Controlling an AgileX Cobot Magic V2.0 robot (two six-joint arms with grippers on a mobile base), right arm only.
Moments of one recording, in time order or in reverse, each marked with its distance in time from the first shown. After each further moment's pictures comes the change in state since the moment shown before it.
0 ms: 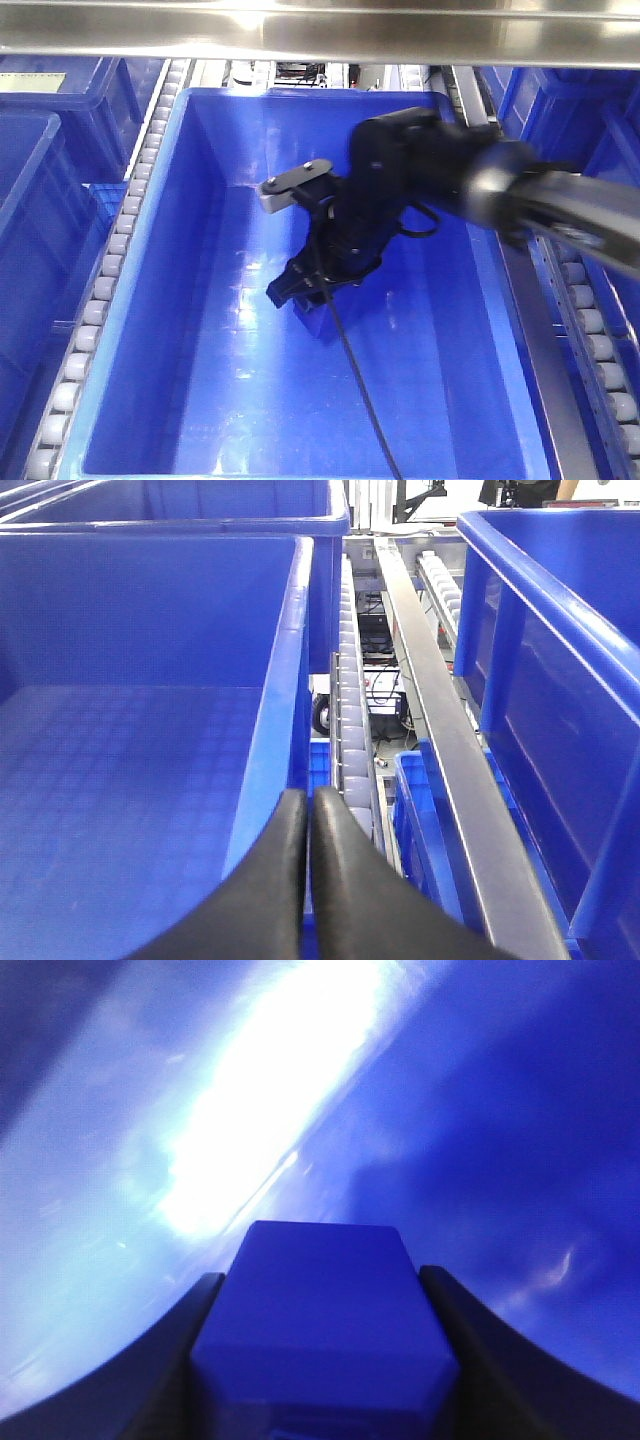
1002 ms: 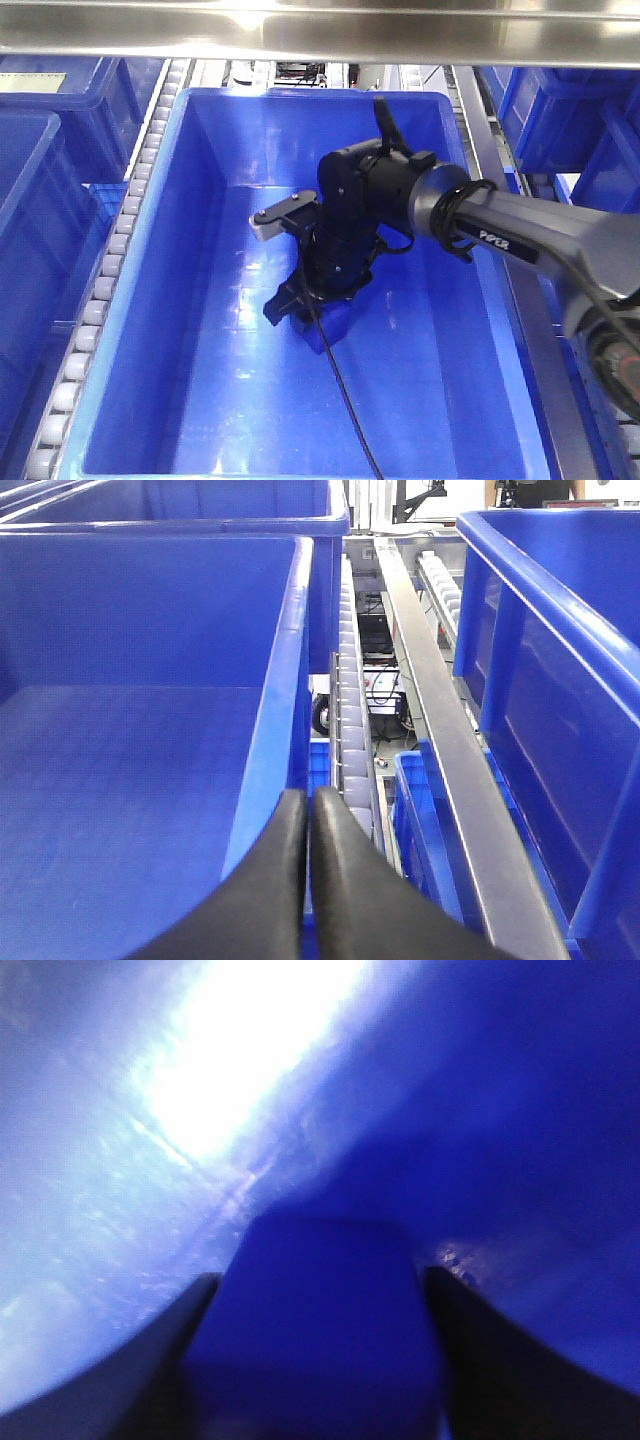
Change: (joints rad) arm 0.000 0.142 -0.059 -0.024 0.004 0.000
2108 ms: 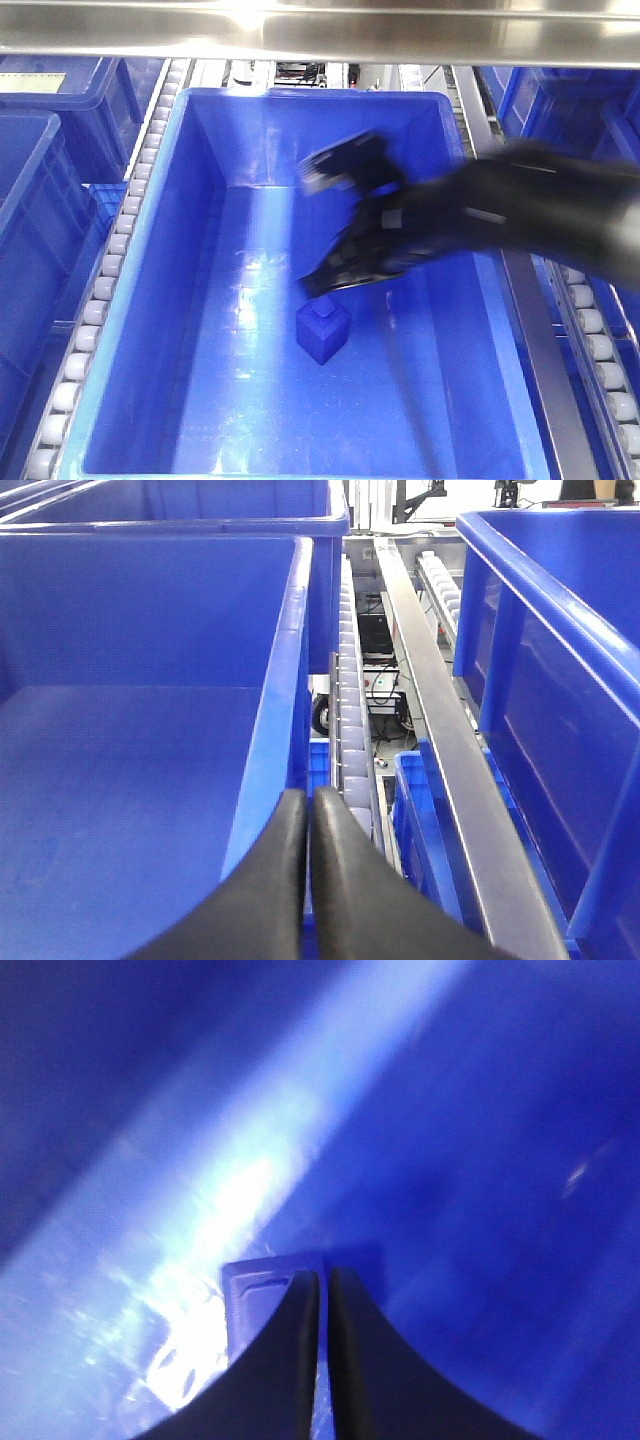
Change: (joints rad) arm -0.001 -0.615 0.549 -0.026 -0.505 0.049
